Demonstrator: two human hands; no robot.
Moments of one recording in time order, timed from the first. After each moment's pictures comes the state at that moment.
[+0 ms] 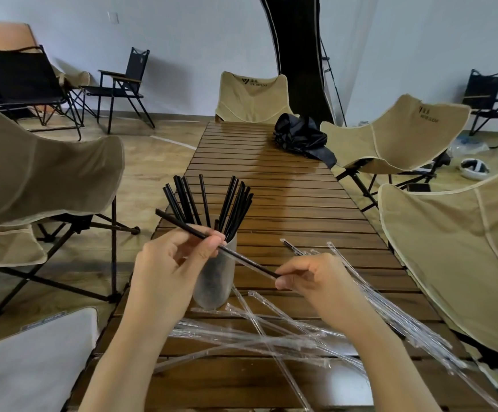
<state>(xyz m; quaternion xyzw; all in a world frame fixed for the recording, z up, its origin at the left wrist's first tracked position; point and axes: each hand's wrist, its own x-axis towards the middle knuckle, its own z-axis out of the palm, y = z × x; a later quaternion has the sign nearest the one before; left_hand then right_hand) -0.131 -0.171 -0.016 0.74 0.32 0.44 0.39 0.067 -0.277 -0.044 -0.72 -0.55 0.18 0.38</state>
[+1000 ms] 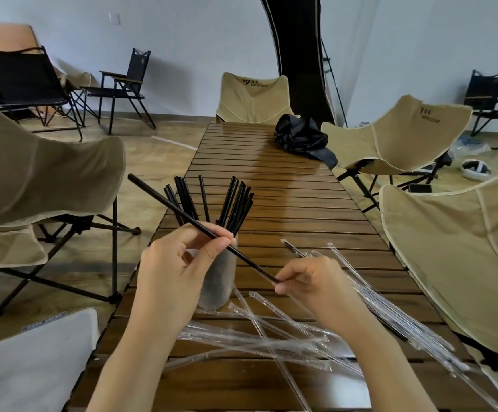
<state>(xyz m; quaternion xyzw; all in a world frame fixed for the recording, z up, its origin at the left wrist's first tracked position) -0.126 -0.180 -0.007 0.77 0.30 0.44 0.34 0.065 -0.274 -0.048 -0.74 -0.54 0.17 0.37</state>
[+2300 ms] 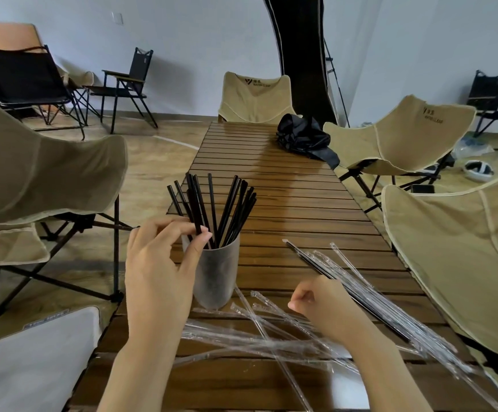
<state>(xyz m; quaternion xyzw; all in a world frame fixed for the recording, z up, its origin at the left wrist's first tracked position) -0.128 -0.165 -0.031 0.76 0.42 0.48 0.13 0.075 -0.276 -0.079 -0.85 -0.45 0.19 0.20</state>
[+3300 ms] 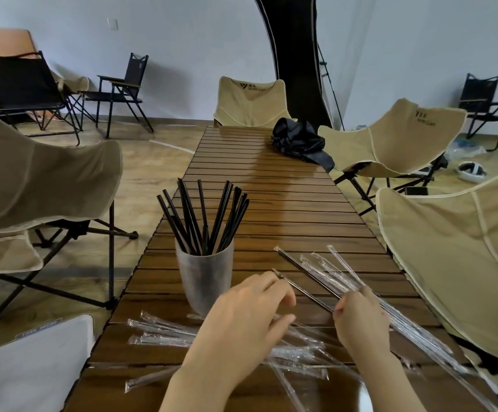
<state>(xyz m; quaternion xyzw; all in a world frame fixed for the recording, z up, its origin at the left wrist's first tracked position) -0.078 -0.214 -0.048 0.95 0.17 0.22 0.17 0.098 -0.299 -0.102 -0.95 -0.27 0.03 0.13</state>
